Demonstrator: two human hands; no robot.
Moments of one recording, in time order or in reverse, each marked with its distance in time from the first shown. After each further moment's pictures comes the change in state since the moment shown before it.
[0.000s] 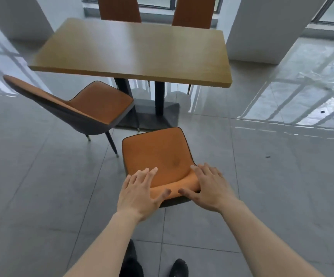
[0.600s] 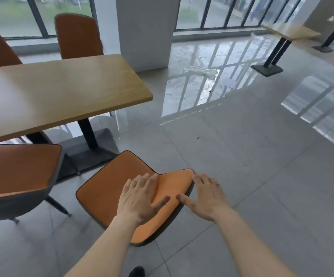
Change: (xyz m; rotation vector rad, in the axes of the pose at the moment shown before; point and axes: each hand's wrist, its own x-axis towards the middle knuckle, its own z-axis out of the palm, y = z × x) left_hand 0.075 -0.016 -0.083 0.132 -0.192 0.725; right_hand -0.074 -0.110 -0.021 0.244 0.188 0.710
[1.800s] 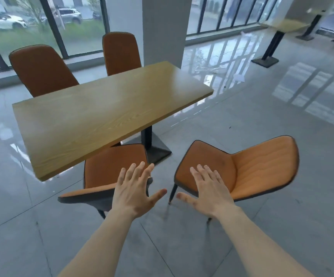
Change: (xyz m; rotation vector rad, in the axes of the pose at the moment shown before) left_hand -0.218 -0.512 -0.194 0.121 0.096 0.139; right_hand -0.093 -0.556 0.140 -0.059 0.088 -0.009
